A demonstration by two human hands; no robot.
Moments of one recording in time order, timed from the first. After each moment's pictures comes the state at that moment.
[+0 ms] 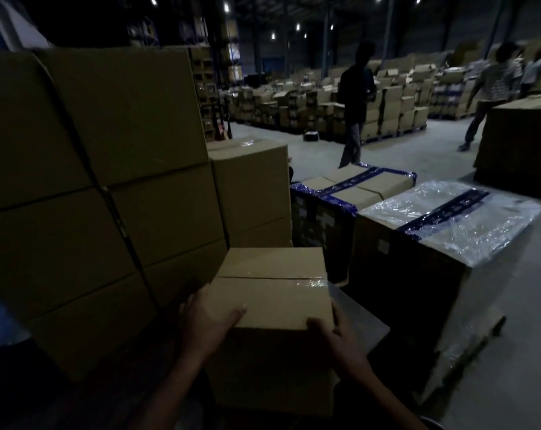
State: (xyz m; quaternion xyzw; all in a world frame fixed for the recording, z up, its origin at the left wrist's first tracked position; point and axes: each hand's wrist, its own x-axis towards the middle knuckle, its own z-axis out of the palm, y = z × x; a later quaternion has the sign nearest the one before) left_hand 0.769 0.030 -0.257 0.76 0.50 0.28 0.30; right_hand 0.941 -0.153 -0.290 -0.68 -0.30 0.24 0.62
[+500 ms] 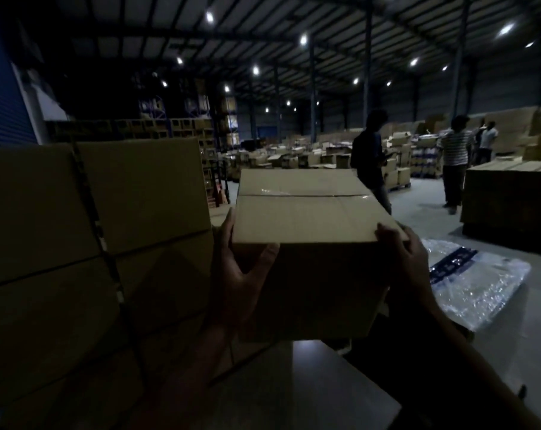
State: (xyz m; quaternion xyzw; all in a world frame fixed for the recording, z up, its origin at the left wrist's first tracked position) left_hand 0.841 -0.002 -0.067 0.71 0.10 0.56 0.42; right_hand 1.031 -0.164 -0.056 -0.56 -0.28 -0.02 0.78
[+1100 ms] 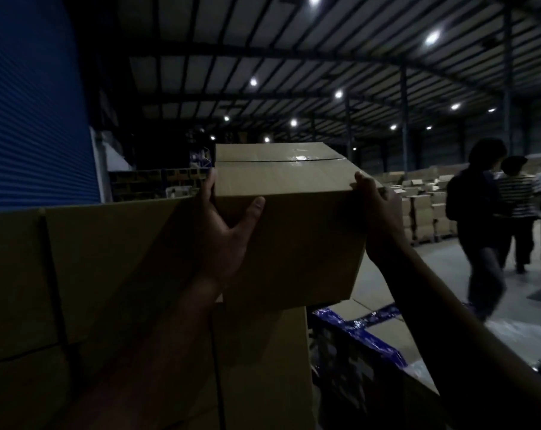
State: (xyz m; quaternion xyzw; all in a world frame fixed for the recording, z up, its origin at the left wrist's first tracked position) left_hand 0.966 0.120 0.081 0.69 0.10 0.67 0.26; right_hand 1.179 0.016 0.096 -0.45 -0.39 -0.01 0.80
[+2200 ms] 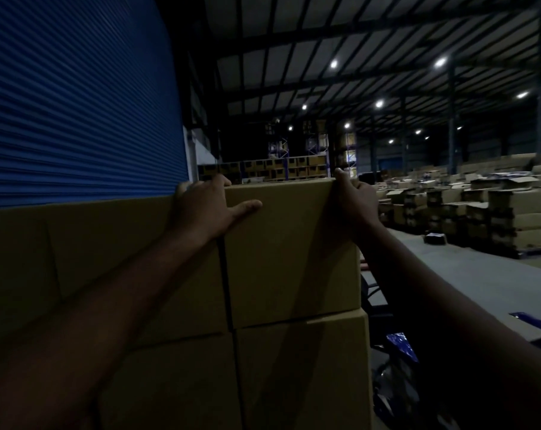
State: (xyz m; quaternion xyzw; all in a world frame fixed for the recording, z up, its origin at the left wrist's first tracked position) left_hand 0.984 0.309 0.130 0.74 0.50 0.39 -0.23; right_hand 1.250 0.277 0.107 -0.48 -0.46 0.10 0.74
